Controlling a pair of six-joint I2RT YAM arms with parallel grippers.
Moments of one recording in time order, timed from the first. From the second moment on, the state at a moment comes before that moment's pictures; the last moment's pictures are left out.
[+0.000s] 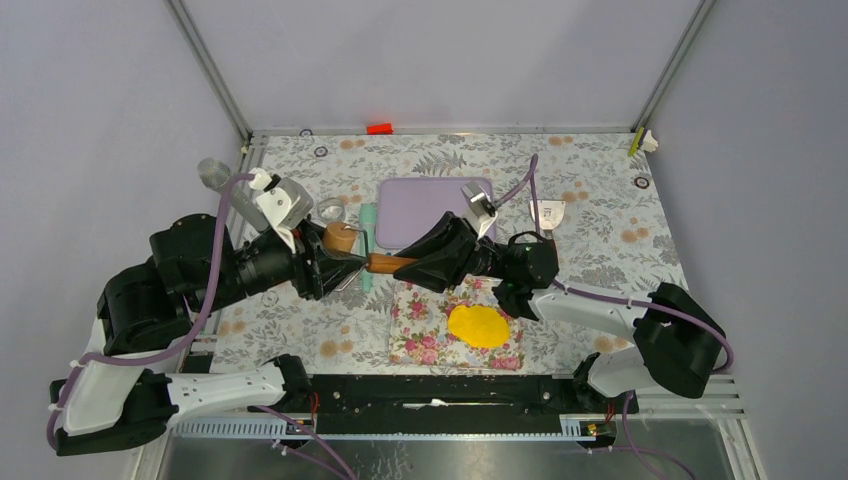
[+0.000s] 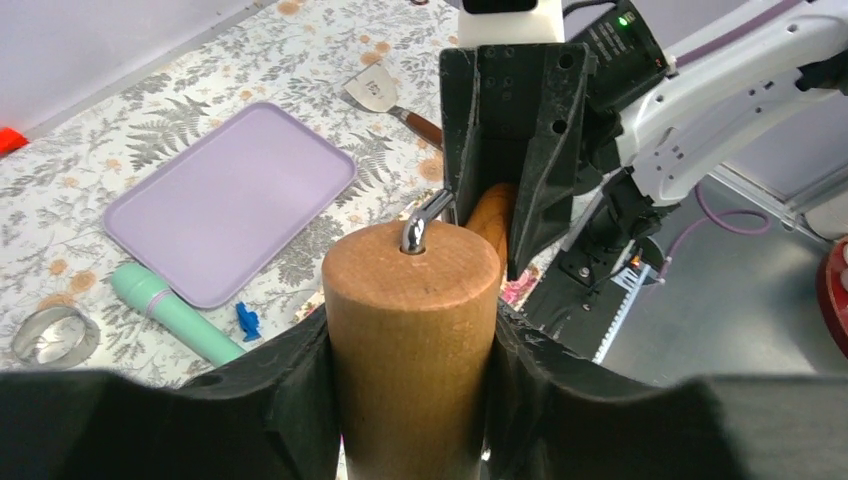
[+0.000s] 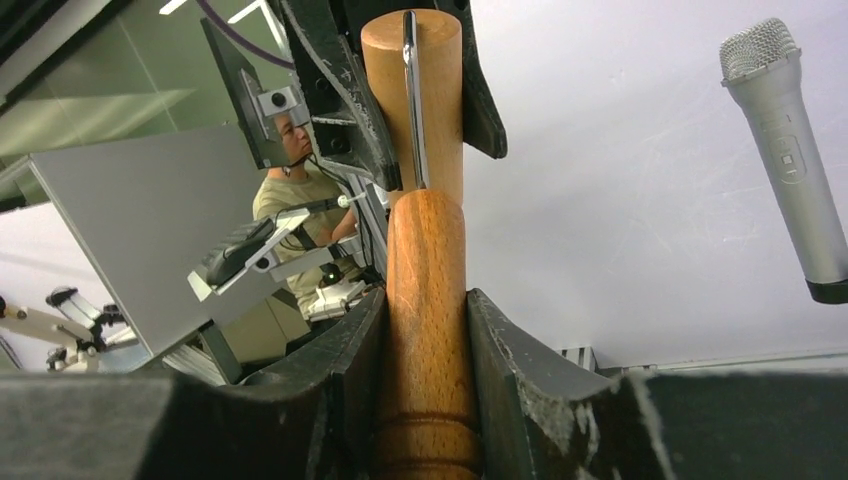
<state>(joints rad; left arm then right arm) -1.06 0.86 1.63 -1.00 -0.06 -0.18 0.93 1.40 0.75 1.39 -0.64 0.92</state>
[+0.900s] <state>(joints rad) -0.69 1.02 1.27 -0.91 -0.09 -0.44 0.77 1.02 1.05 -0.71 -0.18 0.85</state>
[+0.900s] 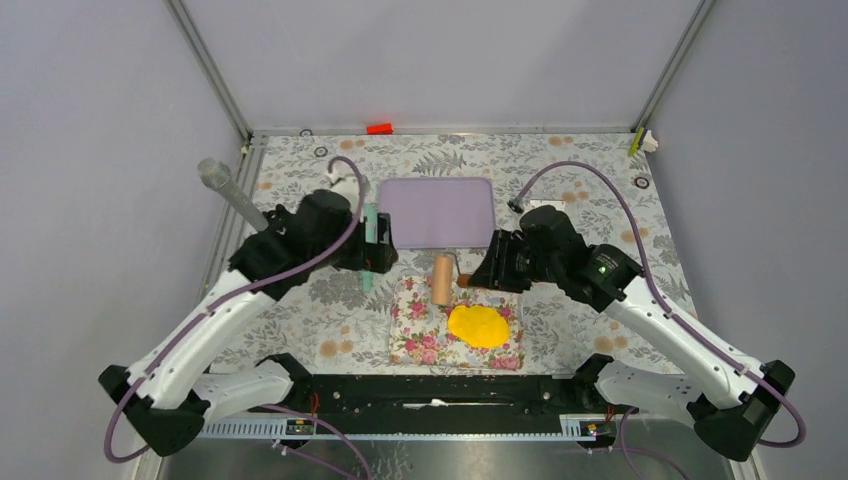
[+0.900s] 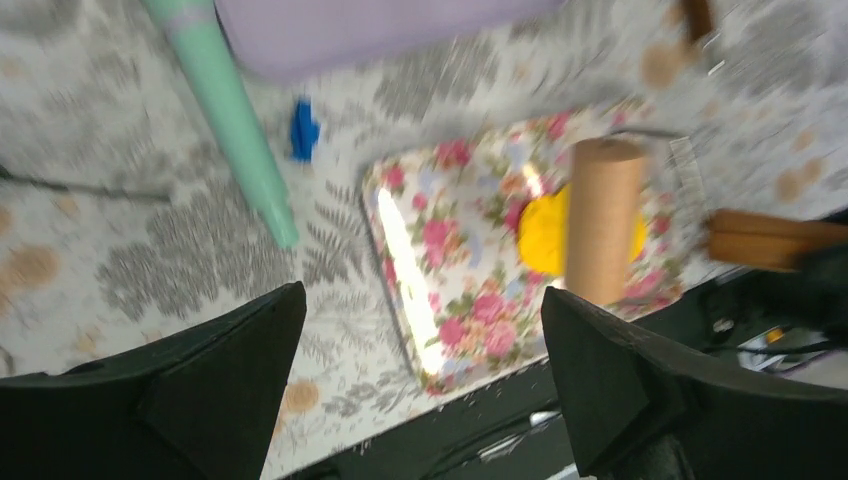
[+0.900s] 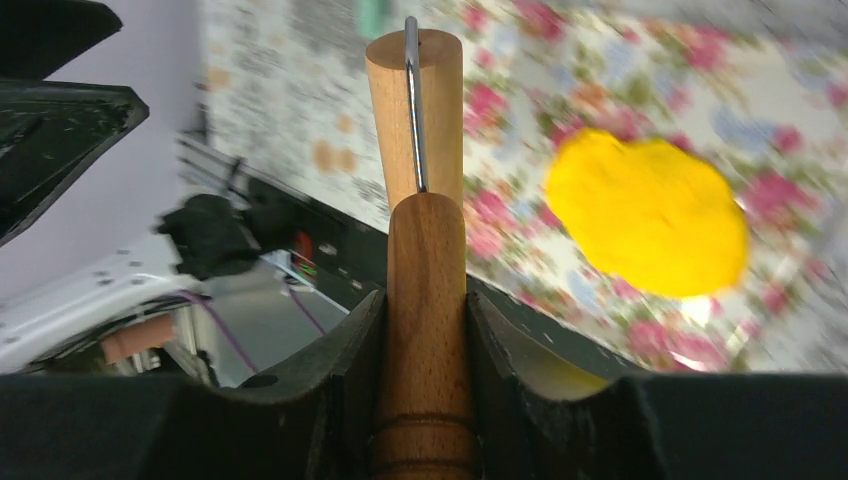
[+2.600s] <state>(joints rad) -0.90 1.24 0.51 -0.27 -0.14 -0.78 0.47 0.62 0.60 -1.05 -0.23 1.29</state>
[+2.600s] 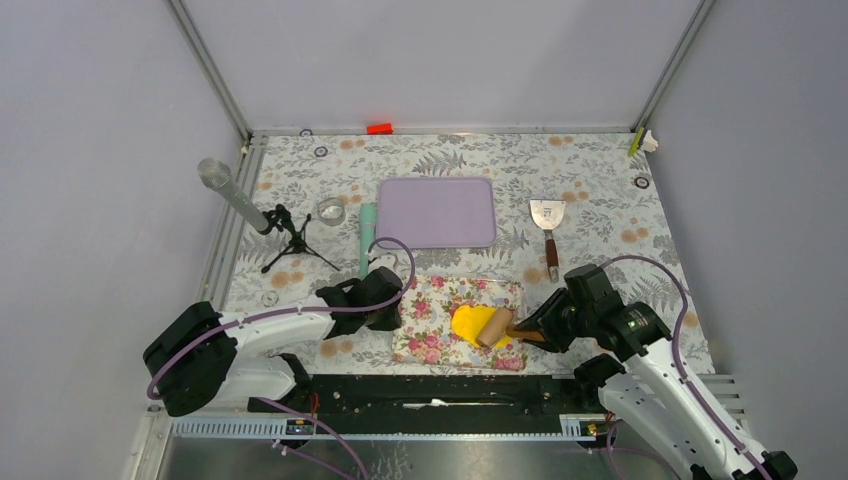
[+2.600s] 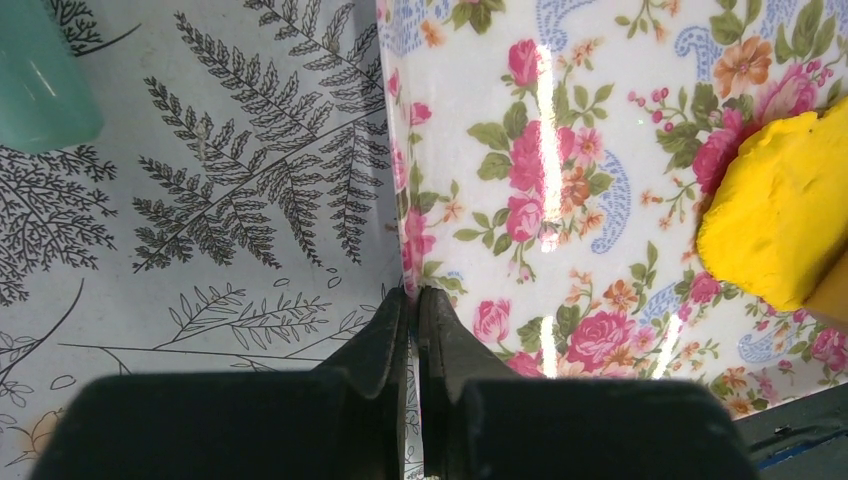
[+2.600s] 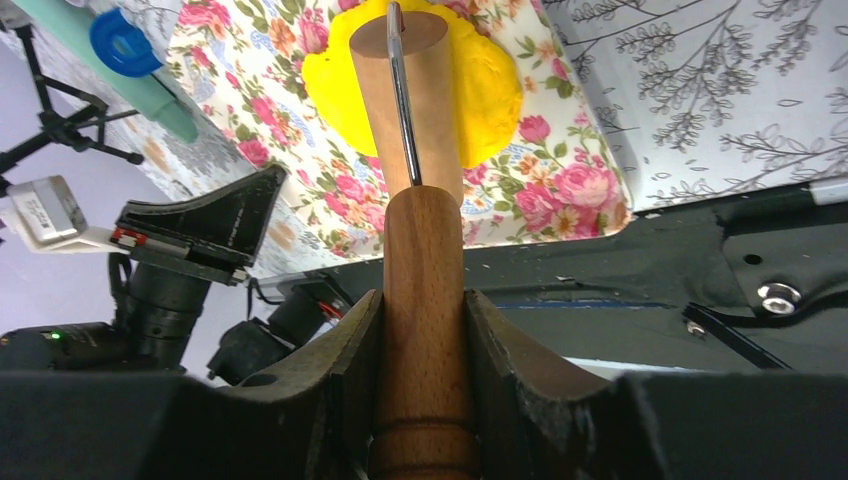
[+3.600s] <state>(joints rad) -0.89 1.23 0.52 -0.32 -0.16 -0.89 0.48 0.74 0.65 -0.90 -0.14 1.40</state>
